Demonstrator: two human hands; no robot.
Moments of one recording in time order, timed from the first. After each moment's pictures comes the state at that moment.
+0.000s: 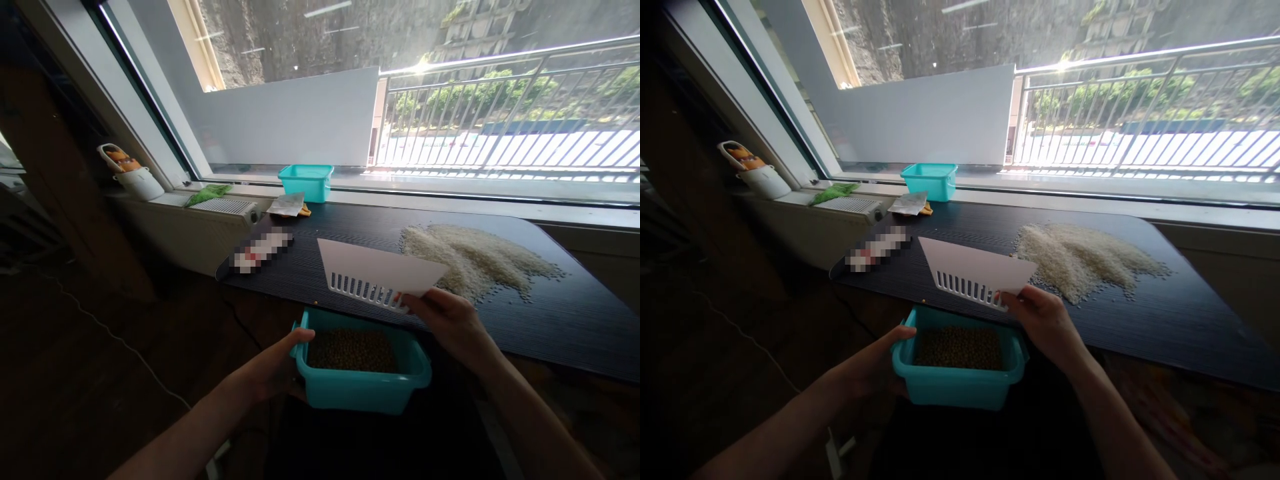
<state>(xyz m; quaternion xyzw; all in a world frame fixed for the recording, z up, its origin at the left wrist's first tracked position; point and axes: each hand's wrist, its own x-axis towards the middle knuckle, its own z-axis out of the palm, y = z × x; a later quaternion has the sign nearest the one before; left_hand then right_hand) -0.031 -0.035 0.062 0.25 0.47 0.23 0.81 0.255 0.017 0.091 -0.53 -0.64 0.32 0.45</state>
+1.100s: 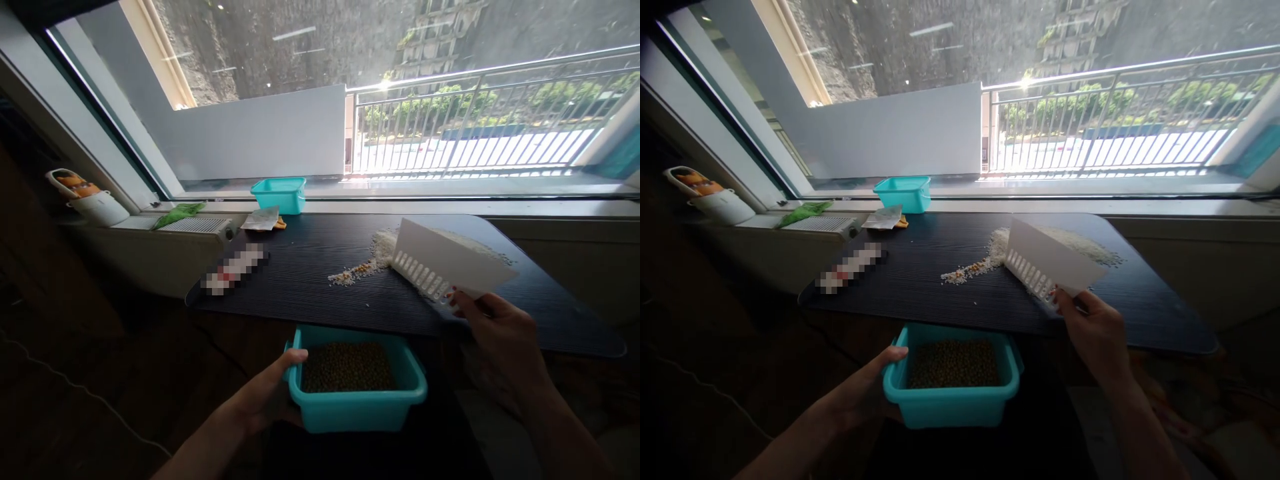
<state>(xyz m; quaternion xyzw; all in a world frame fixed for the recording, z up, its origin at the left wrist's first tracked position) -0.010 -0.036 0.058 0.25 0.45 0.22 0.83 0.327 -0.008 0.094 -0.70 -0.48 0.12 0.51</state>
